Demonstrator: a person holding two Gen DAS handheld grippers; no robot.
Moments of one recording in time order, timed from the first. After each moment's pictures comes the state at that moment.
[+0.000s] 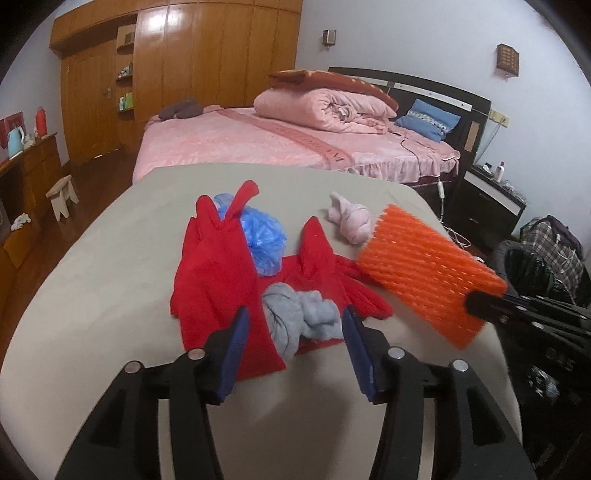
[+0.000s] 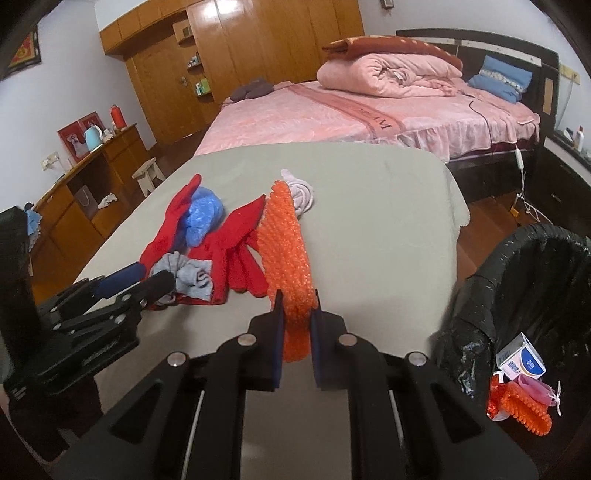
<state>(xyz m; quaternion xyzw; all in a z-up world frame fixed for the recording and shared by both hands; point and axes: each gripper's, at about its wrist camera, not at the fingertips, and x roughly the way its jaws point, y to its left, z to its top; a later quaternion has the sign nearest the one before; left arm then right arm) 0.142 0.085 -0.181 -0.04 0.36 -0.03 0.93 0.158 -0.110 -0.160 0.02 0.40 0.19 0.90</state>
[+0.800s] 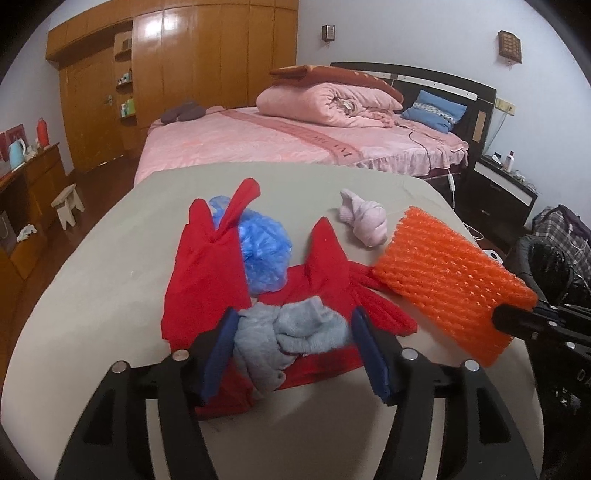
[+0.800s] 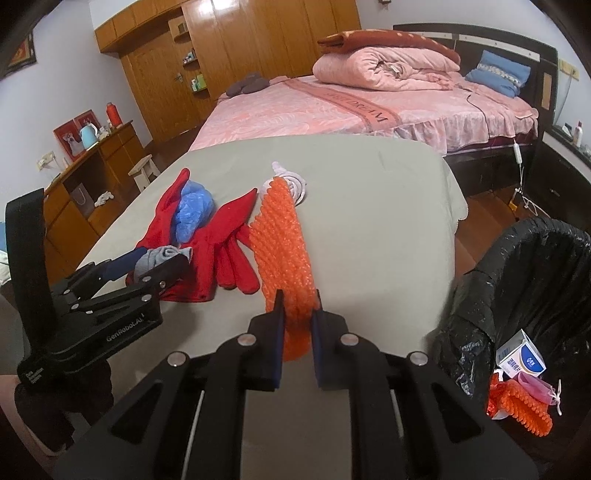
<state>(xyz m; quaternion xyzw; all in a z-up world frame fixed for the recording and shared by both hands) 0.165 0.078 -0.191 -0.01 0.36 -0.02 0.93 0.164 -0.114 -0.169 0.02 0.41 0.19 0.89</state>
